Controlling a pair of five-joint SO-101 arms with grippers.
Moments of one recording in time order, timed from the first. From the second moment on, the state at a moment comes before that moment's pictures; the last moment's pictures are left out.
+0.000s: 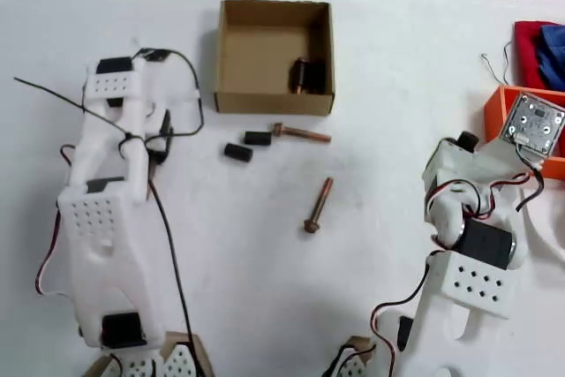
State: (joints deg) left arm -14.2 45.4 -29.4 87.9 -9.7; right arm 16.4 -54.4 50.4 49.9 -5.3
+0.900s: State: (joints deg) left arm -11.9 -10.0 -13.9 100.5 -9.5; right arm 12.1 -82.1 63.4 50.3 -4.2
